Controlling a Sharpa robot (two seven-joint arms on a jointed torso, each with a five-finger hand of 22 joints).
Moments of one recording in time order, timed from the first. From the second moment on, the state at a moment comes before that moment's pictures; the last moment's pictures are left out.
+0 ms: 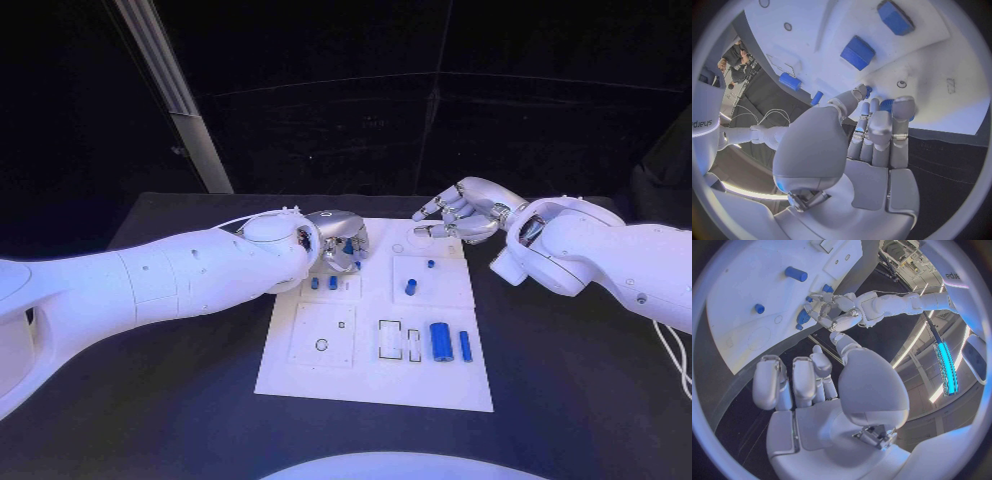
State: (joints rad) left arm 1.26 -0.53 -0.18 1.21 -1.41 -0.20 -0.01; left_hand 1.32 -0.19 0.49 -0.10 0.05 1.01 0.13 0.06 0.39 1.11 0.07 0.07 0.47 1.45 -0.01 1.09 0.99 0.15 1.25 0.09 1.01 0.97; right arm 1.27 -0.83 -0.05 1.49 -0.92 -0.22 0.01; right_hand 1.22 -0.13 0.22 0.07 0.33 0.97 0.11 0.06 0.09 1.34 0.03 1.09 1.15 1.47 -0.04 1.25 1.15 0.05 1.41 0.07 1.36 1.27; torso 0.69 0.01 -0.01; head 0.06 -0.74
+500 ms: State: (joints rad) left arm 1.26 -0.52 -0.18 1.21 -1.43 -0.16 -0.04; left_hand 1.32 -0.18 0.50 -0.10 0.05 1.05 0.13 0.07 0.37 1.12 0.07 0.08 0.44 1.46 -0.02 1.15 1.05 0.14 1.28 0.09 1.07 1.04; right arm 1.27 -0.83 -0.05 1.49 -0.92 -0.22 0.01; right_hand 1.22 -0.13 0.22 0.07 0.33 0.97 0.11 0.06 0.09 1.34 0.03 1.09 1.15 1.47 -0.04 1.25 1.15 0.05 1.41 0.07 1.36 1.27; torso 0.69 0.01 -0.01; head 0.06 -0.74
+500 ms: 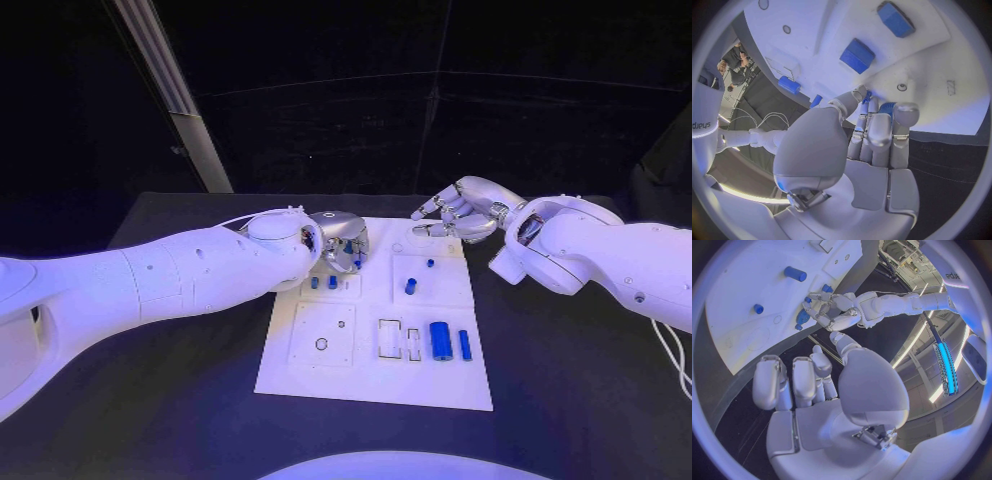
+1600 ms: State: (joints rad) left arm 1.26 -0.54 -0.18 1.24 -1.44 -0.17 -0.05; left_hand 1.36 -0.09 0.51 -0.13 0.05 1.13 0.12 0.07 0.32 1.19 0.05 0.12 0.38 1.46 -0.02 1.20 1.06 0.12 1.32 0.08 1.19 1.16; right arm 1.27 -0.83 -0.05 1.49 -0.92 -0.22 0.01; right_hand 1.22 -0.13 0.23 0.07 0.33 0.97 0.11 0.06 0.09 1.34 0.03 1.09 1.15 1.47 -0.04 1.25 1.16 0.05 1.41 0.07 1.36 1.27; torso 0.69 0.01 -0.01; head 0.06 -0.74
